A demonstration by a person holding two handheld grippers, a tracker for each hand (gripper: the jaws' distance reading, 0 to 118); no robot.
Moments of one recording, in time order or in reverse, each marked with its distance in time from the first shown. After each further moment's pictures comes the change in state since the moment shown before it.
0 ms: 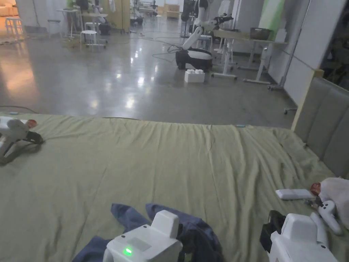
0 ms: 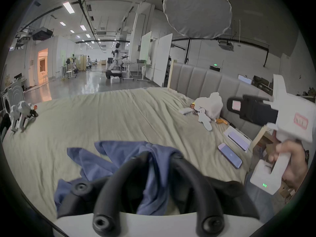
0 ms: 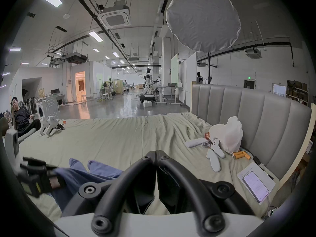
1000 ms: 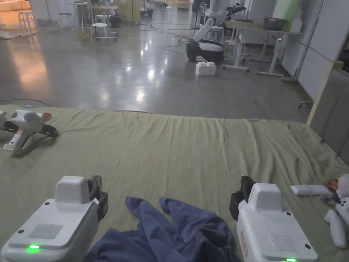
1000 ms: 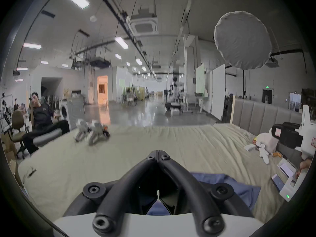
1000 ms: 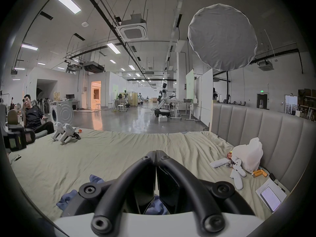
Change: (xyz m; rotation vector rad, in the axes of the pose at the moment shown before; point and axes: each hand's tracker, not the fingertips) left arm -0.116 0.023 0.121 0.258 0.550 0.097; right arm -0.092 0.033 -0.005 0.154 0.129 0.055
